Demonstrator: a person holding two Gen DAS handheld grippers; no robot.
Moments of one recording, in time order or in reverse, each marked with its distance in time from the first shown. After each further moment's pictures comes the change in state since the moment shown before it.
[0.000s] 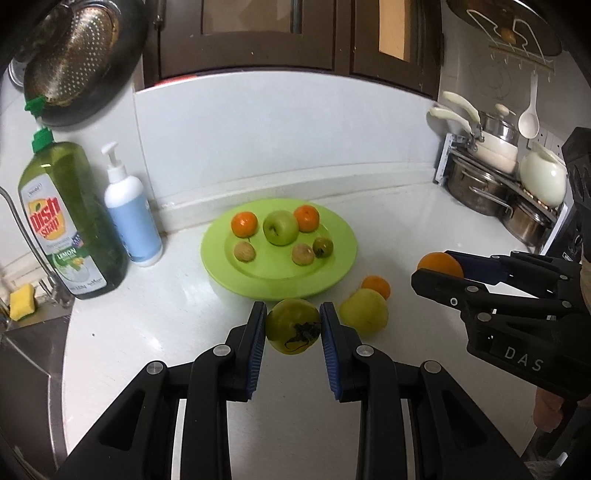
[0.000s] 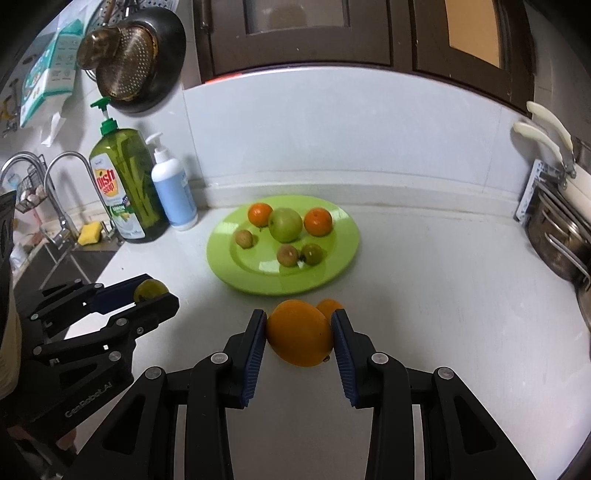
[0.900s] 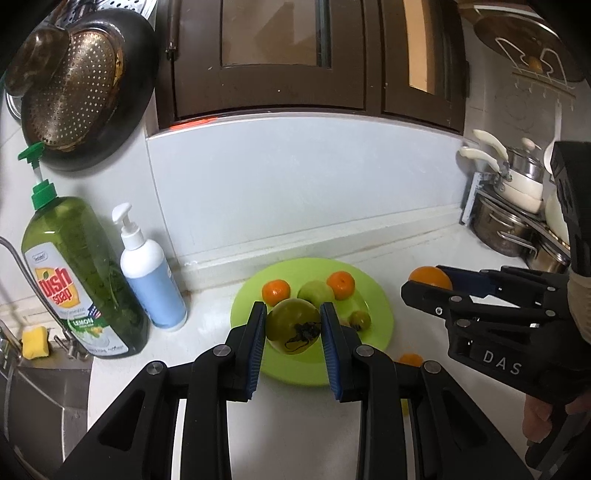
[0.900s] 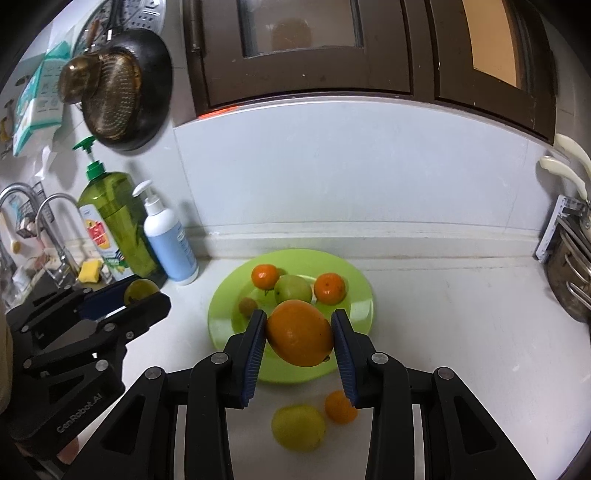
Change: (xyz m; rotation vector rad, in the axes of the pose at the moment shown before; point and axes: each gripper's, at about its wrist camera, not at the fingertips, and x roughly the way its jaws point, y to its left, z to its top) left arm 0.024 0.032 0.068 -0.015 -0.097 0.060; right arm 0.038 -0.002 0.073 0.011 -0.059 0.036
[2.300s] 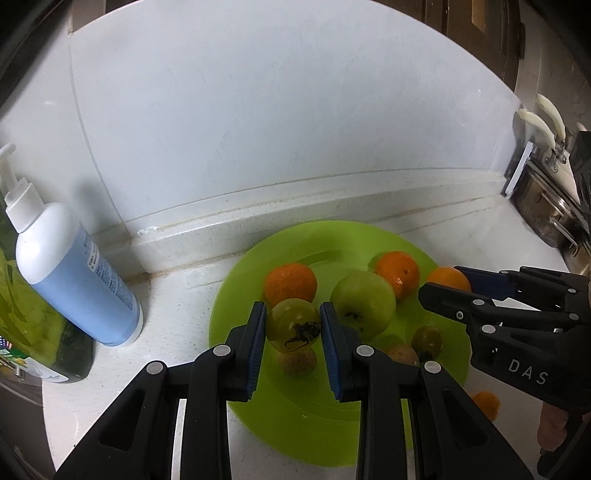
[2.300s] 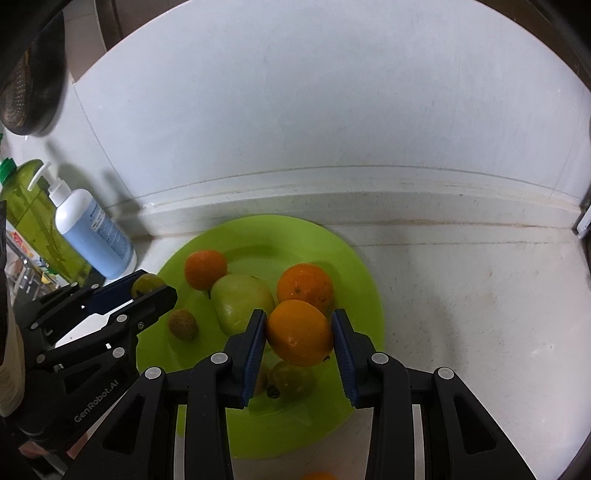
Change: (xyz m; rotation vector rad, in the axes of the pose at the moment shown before) left arm 0.150 0.022 0.004 -0.035 0.234 -0.013; right arm 0.136 -0.036 0.021 0.069 0.242 -0.007
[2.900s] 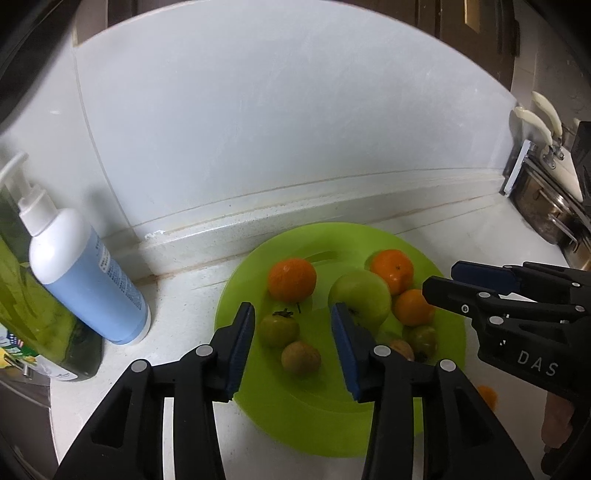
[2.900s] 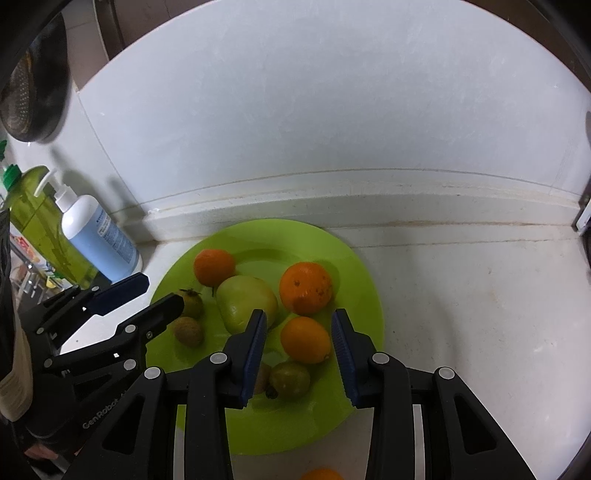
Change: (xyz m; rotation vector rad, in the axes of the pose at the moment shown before) left arm -0.013 -0.001 -0.002 0.014 -0.021 0.009; right arm -0.012 0.001 -0.004 0.011 -0.027 0.015
